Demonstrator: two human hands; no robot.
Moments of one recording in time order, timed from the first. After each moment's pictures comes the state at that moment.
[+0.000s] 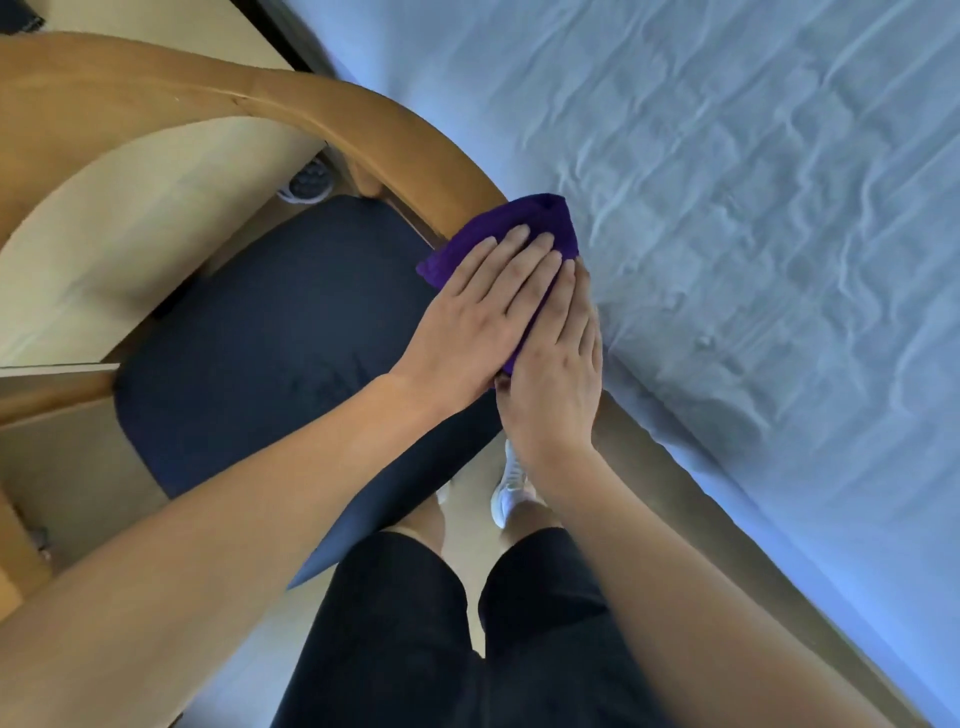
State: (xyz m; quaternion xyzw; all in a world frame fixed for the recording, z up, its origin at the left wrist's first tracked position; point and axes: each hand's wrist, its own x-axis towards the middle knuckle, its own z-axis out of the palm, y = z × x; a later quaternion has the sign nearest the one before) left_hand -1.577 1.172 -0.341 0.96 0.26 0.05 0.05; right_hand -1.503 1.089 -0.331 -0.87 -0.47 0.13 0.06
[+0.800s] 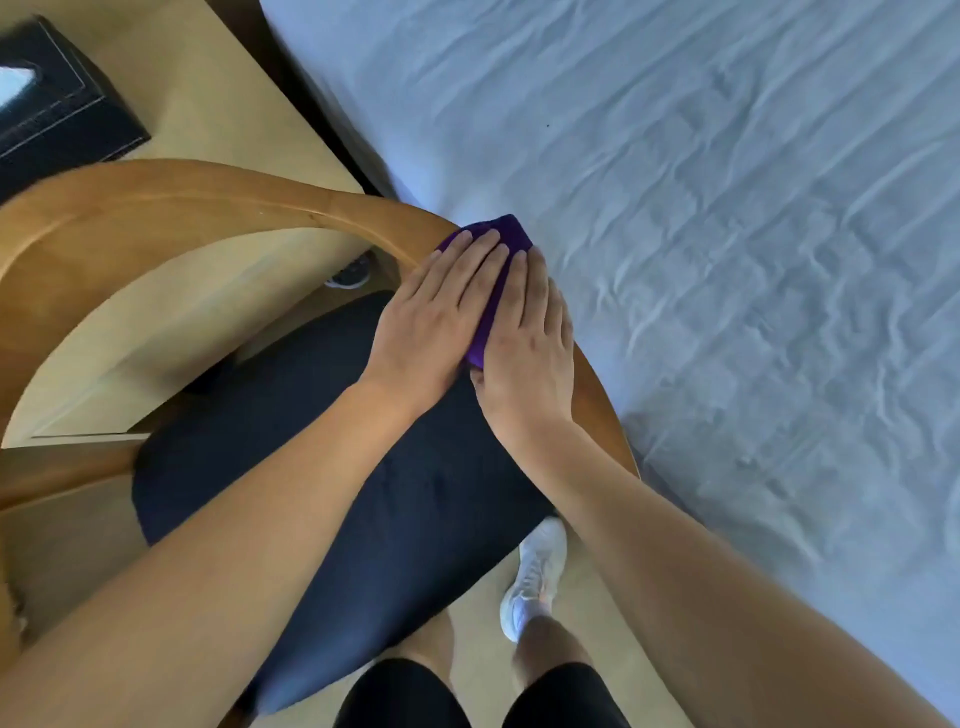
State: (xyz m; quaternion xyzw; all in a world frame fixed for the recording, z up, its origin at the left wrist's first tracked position) left_hand -1.612 1.276 -0.346 0.92 0.38 0.06 0.01; right_hand -1.513 1.211 -0.343 -0.81 -0.58 0.10 0.07
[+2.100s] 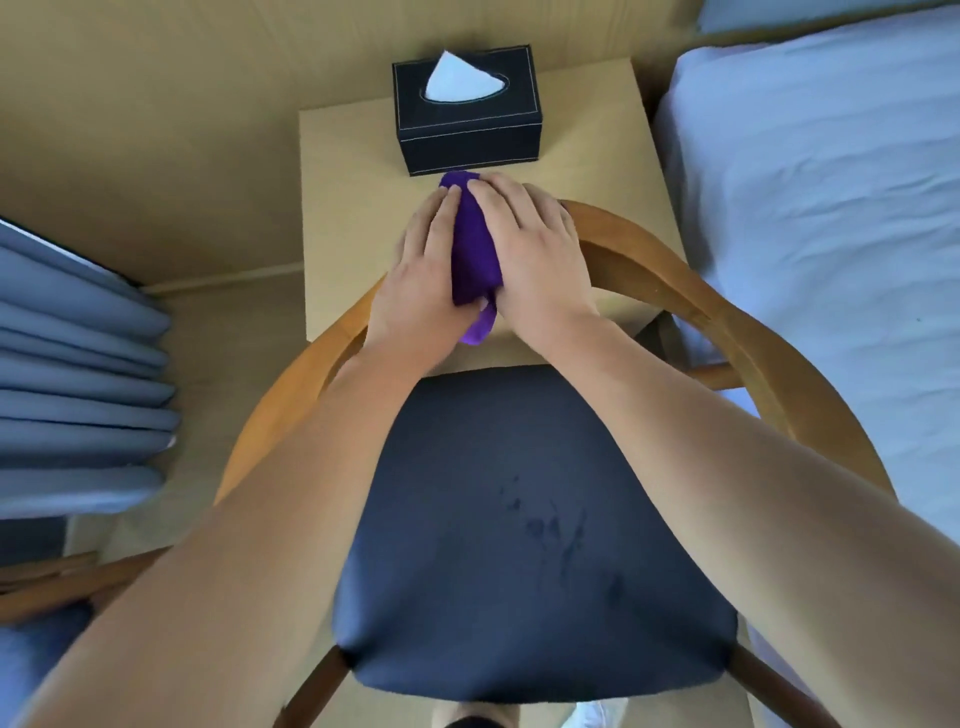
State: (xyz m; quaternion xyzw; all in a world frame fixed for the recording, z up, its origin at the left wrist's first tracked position) left_hand -1.902 1.347 -0.302 0.64 0.71 0.24 0.19; right_hand -1.780 1.398 -0.304 -0.48 -0.86 0.11 0.16
